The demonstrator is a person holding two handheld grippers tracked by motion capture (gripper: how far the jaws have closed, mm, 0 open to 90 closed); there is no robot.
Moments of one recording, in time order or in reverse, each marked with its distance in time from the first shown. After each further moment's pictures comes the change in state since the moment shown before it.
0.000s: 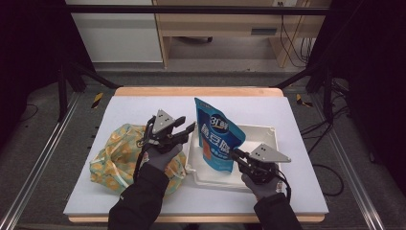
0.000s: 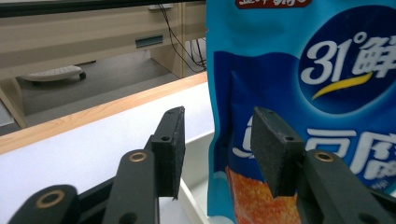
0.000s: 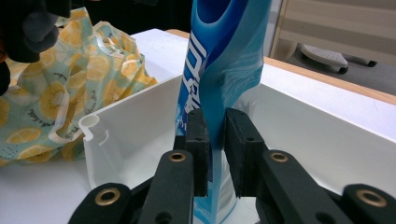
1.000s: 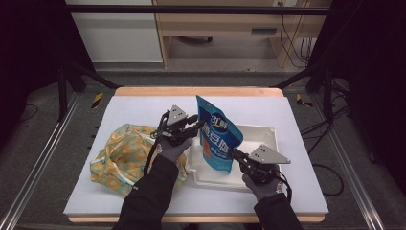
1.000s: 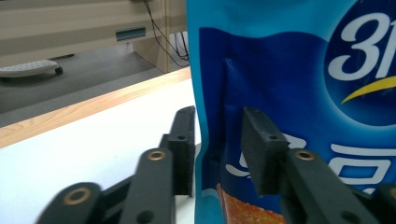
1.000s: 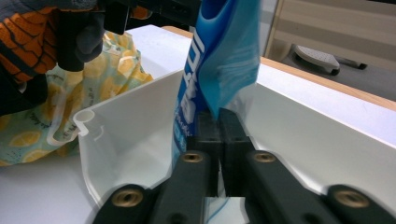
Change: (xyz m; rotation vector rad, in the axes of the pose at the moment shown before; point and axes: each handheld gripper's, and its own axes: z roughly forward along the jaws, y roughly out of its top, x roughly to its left) left arm 0.003 -0.006 0.045 0.025 -0.074 -0.004; right arm 0.002 0.001 -0.002 0.010 -0.023 -0.028
